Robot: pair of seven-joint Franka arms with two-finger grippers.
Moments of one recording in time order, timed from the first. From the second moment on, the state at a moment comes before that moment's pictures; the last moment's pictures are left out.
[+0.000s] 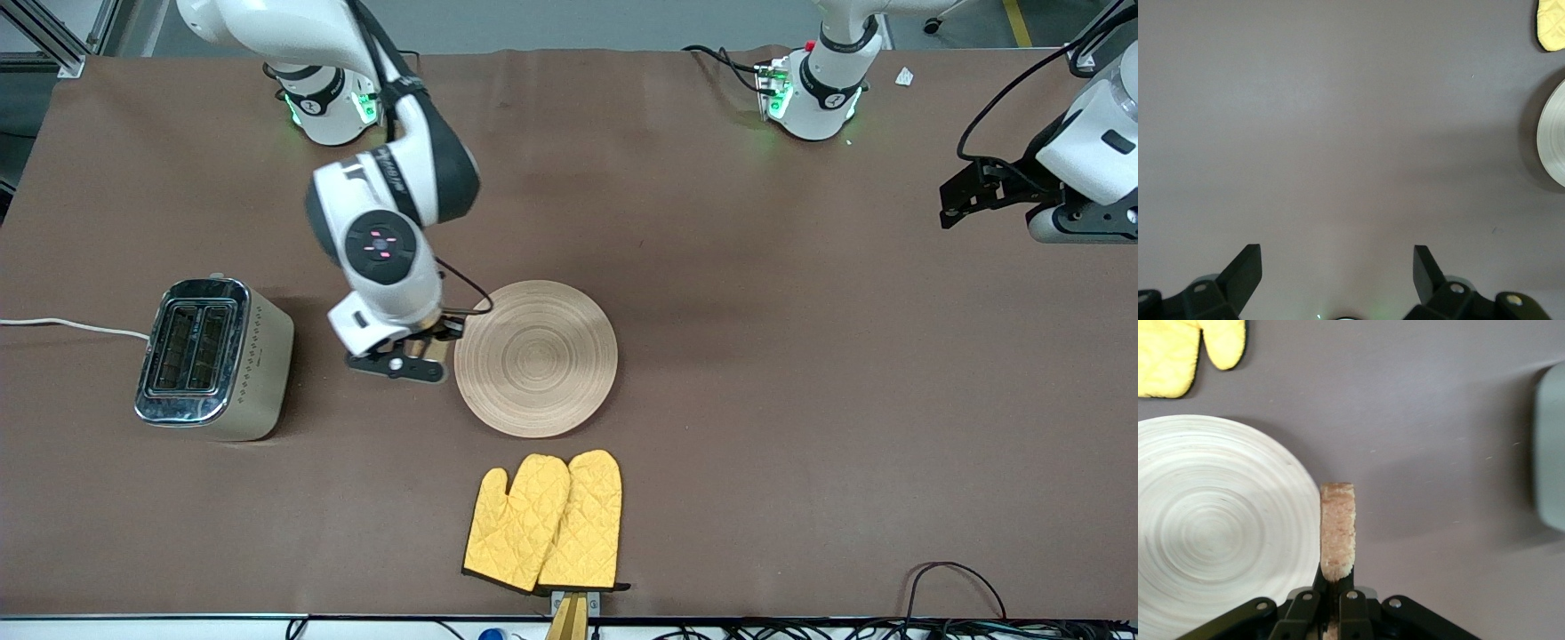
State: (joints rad) left arm -0.08 0.03 -0.07 -1.49 0.03 1.47 -0.08; right arm 0.78 0.55 -0.29 -1.44 0.05 1.85 0.68
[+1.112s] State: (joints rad) left arm -0.11 0.52 -0.11 -1.49 -0.72 1.74 0.19; right arm 0.79 0.61 -0.32 -1.31 0.11 2.00 0.92
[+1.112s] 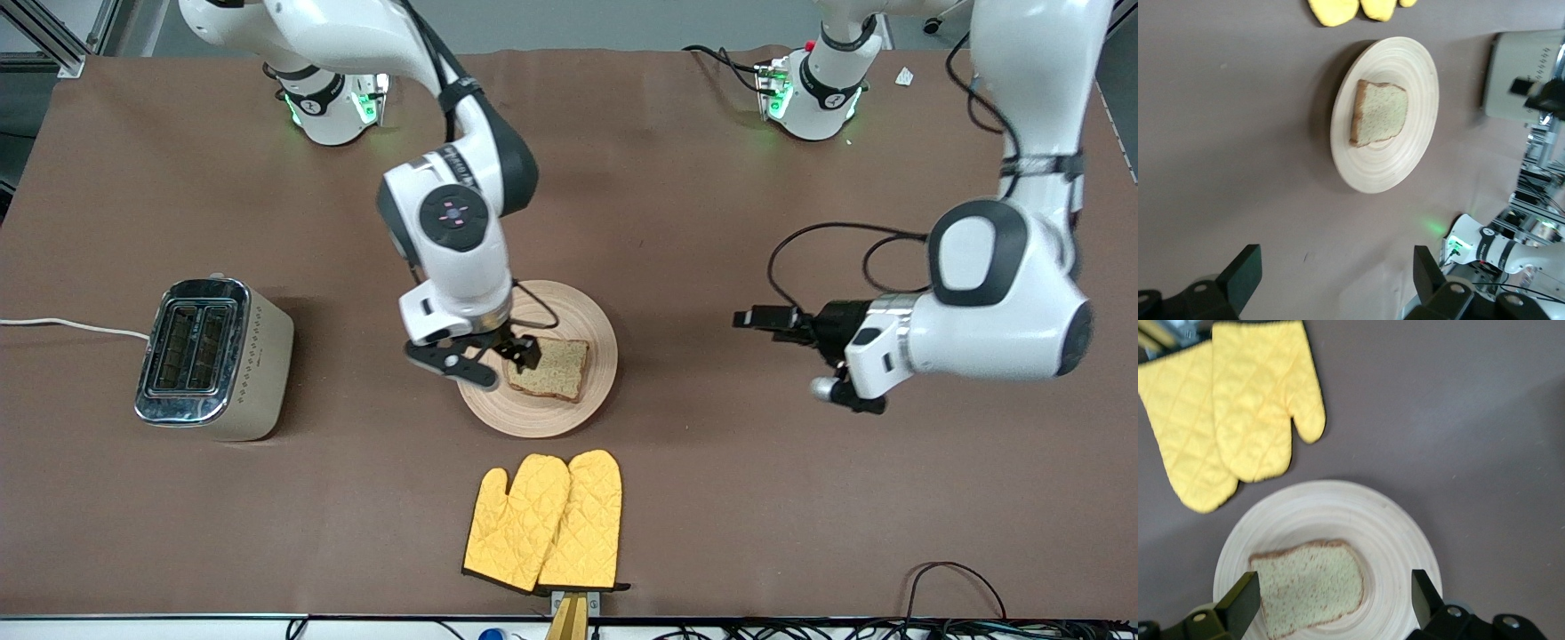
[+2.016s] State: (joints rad) left arm -0.16 0.82 -0.27 -1.53 -0.89 2.13 0.47; right arm 0.32 0.42 -0.34 -1.32 0.12 1.71 0.24
